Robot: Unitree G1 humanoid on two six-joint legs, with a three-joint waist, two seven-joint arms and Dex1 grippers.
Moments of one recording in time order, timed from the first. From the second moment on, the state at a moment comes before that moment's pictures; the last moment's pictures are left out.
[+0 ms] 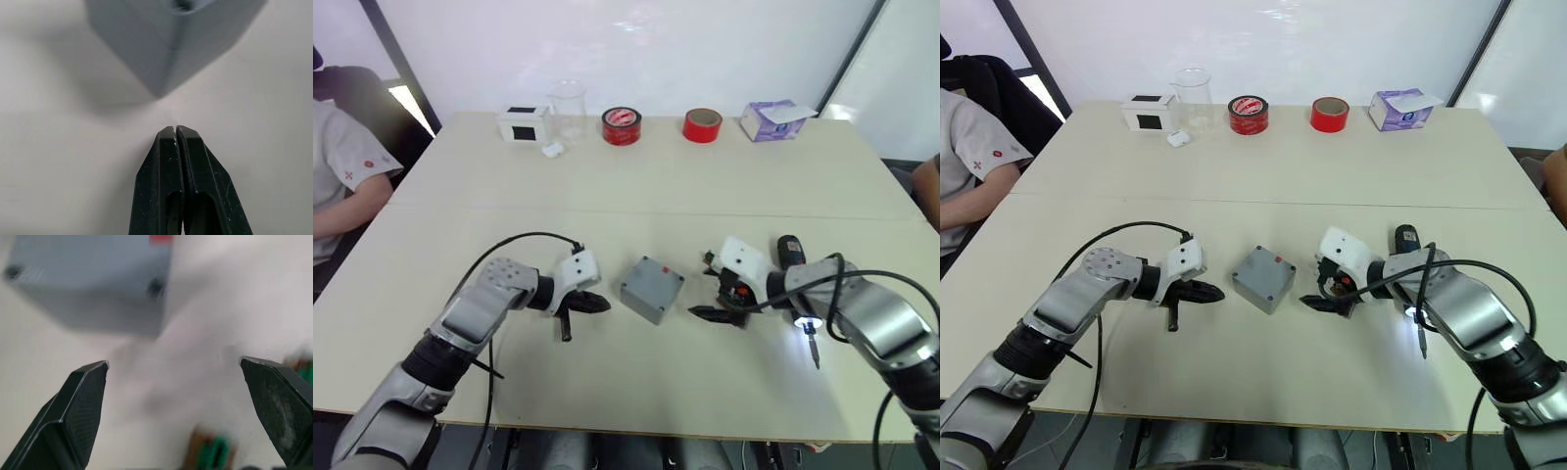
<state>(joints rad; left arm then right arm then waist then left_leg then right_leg) -0.48 0.62 -0.37 -0.15 -0.22 0.66 -1.09 -0.47 -0.88 0.32 -0.32 0.32 0.78 0.81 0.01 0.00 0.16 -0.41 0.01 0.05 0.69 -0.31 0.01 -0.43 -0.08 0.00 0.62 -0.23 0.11</state>
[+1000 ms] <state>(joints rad) -0.57 0.52 -0.37 -0.04 -0.15 0.60 -0.96 -0.36 -0.81 0.34 -0.45 0.30 0.83 0.93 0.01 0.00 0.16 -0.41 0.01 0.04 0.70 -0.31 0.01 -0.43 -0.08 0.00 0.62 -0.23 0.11</state>
